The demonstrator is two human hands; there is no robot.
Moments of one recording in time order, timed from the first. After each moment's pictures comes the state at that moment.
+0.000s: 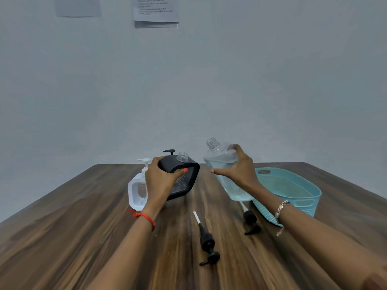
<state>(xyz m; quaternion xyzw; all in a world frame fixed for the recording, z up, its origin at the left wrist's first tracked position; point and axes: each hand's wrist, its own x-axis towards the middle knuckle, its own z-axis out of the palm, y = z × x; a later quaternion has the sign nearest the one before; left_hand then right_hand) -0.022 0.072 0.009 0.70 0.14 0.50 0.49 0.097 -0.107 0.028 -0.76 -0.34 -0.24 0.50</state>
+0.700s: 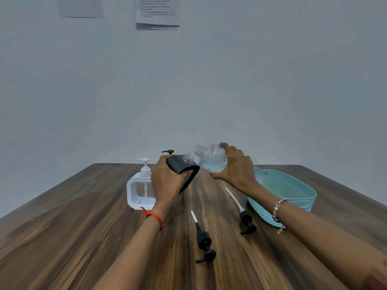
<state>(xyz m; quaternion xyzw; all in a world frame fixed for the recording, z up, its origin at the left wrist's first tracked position) -0.029 0.042 0.014 0.72 0.15 0.53 0.42 0.074 -0.108 0.042 -0.83 -0.35 -0.33 0.28</state>
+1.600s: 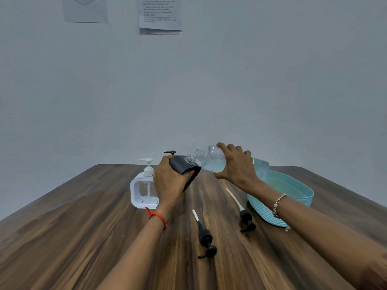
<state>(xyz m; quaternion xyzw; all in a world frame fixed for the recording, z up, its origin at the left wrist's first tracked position) -0.037 0.037 0.014 0.71 0.14 0.54 0.42 0.066 -0.110 0.052 -0.85 -0.35 -0.36 0.14</state>
